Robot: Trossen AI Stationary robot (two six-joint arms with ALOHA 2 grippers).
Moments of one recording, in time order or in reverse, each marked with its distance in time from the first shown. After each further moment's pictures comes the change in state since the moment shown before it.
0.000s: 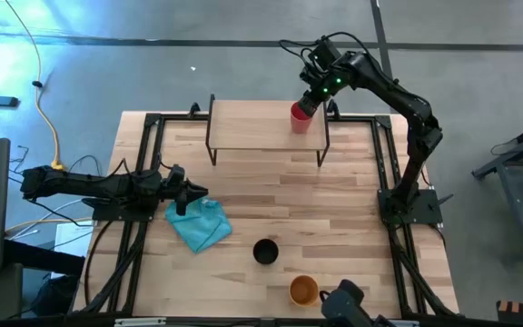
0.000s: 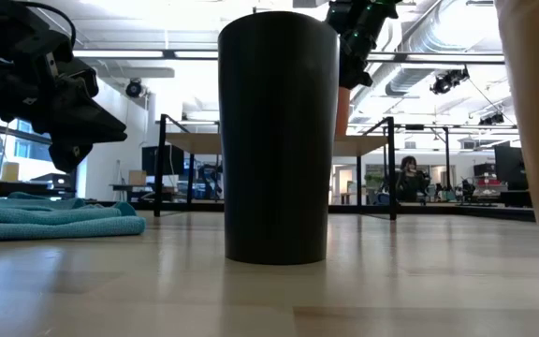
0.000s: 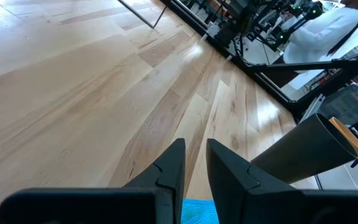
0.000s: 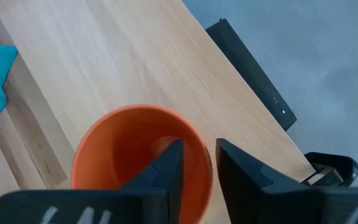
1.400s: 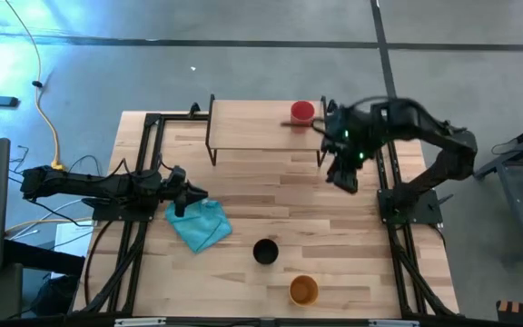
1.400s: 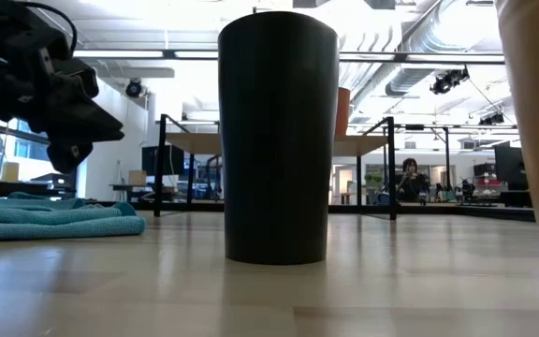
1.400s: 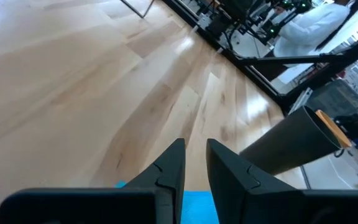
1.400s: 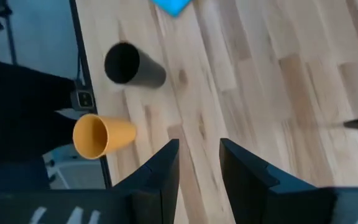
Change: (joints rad) left arm 0.000 0.000 0.000 0.000 0.062 -0.024; right arm 0.694 -0.320 0.002 -0.375 -0.061 0.395
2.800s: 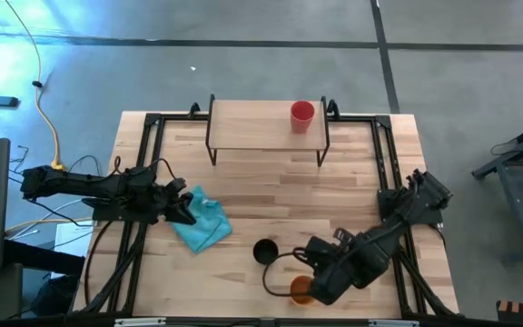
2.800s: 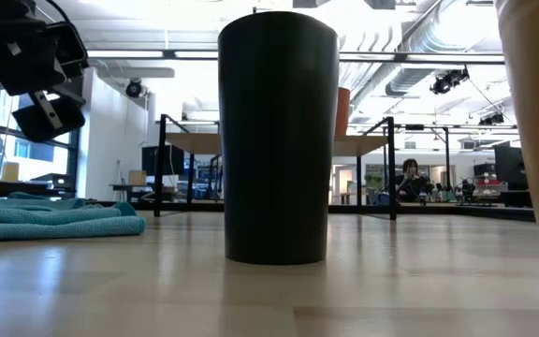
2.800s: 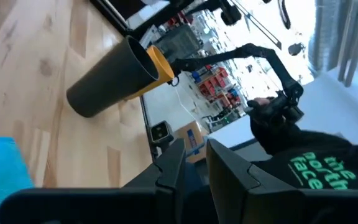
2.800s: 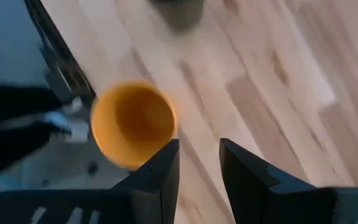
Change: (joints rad) left arm -0.001 0.000 0.000 0.261 0.613 -0.274; right arm 0.742 0.380 -0.002 0.145 0.438 0.898
